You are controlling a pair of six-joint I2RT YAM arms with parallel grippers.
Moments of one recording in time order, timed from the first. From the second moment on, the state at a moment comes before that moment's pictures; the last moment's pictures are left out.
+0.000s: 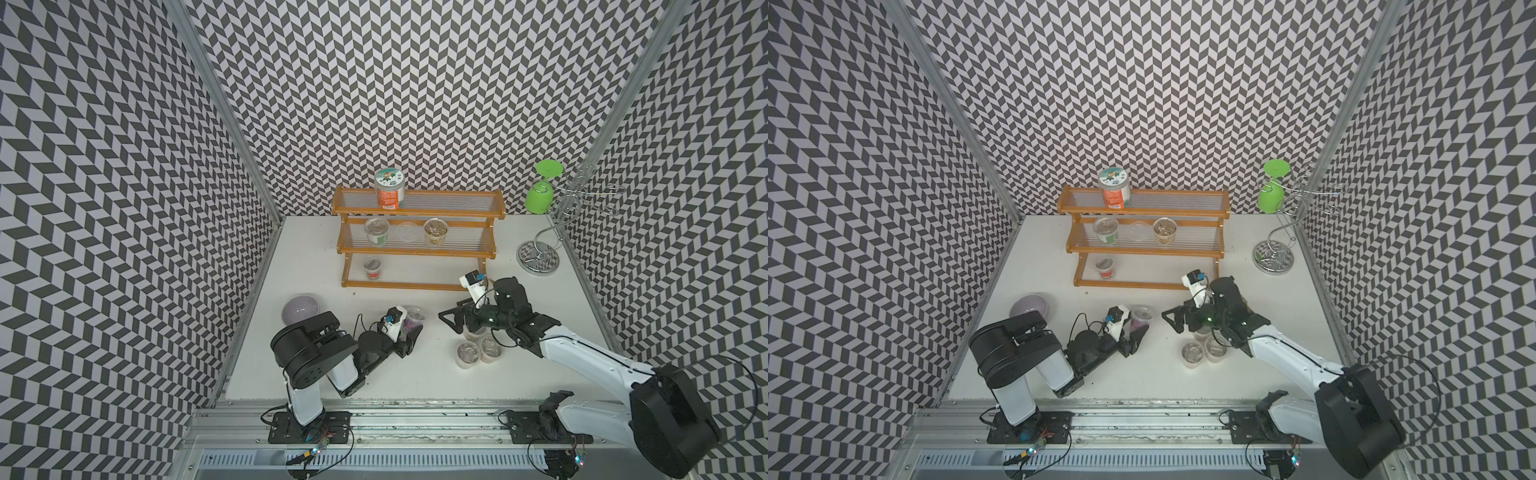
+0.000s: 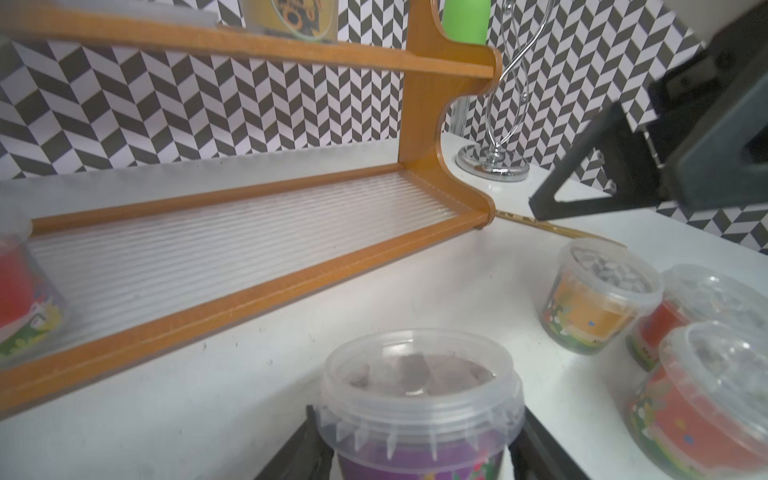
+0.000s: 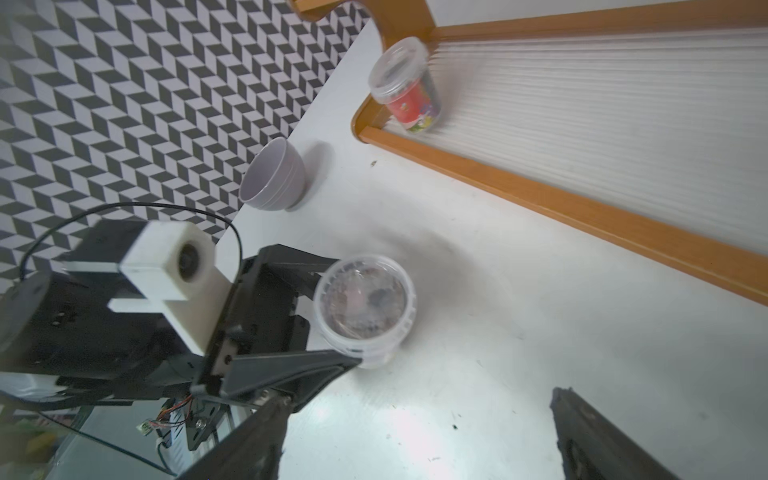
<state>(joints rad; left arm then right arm) -0.86 1.83 0.17 1.49 -0.07 -0.12 0.54 1.25 0.62 0.01 -0.49 0.27</state>
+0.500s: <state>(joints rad) -0.88 1.89 0.15 1.58 -0.07 -0.06 0.73 1.58 0.83 -0.03 -0.44 0.29</state>
